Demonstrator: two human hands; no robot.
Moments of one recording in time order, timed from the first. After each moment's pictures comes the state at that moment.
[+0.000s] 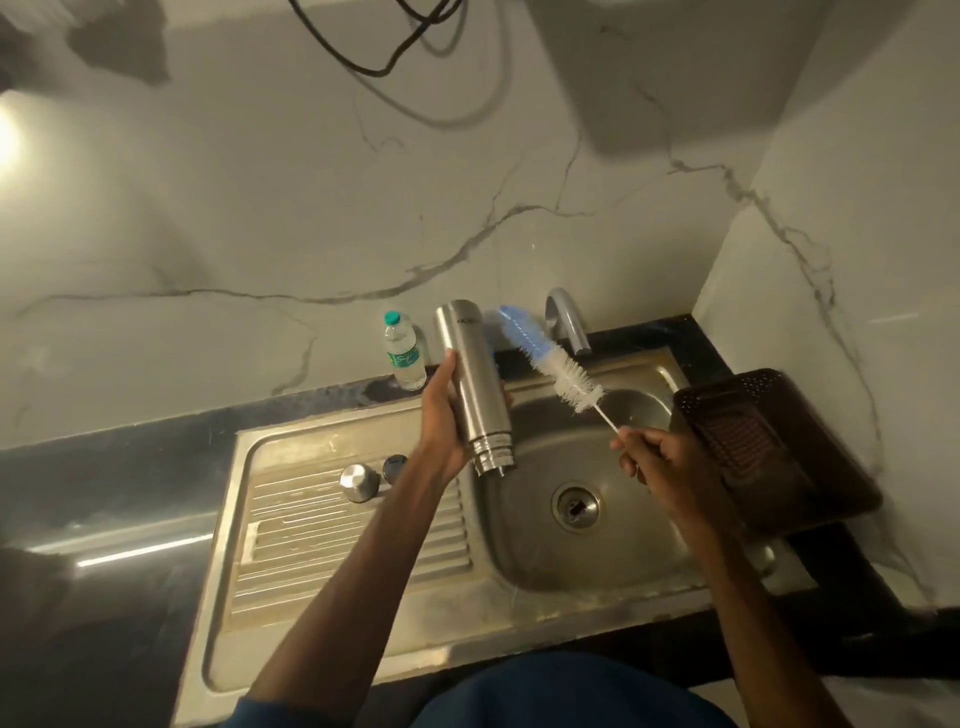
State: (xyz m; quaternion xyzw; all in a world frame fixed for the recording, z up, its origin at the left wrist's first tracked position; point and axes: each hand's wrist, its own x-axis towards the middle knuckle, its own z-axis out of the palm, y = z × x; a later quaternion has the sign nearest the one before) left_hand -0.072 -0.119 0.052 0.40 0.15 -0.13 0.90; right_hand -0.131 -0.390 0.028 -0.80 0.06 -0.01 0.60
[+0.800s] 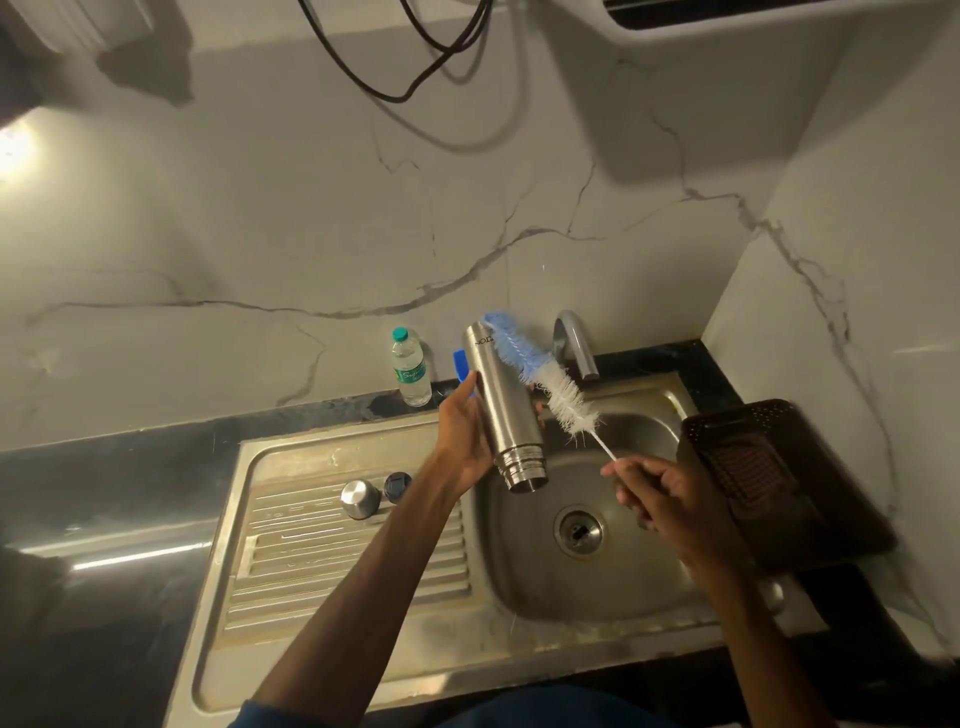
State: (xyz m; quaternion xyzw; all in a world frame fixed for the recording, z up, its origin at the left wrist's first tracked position) left_hand -0.053 -0.130 0.045 0.43 0.14 -0.19 0.87; right_hand -0.136 -0.386 0.041 -0.74 0.02 0.06 0.66
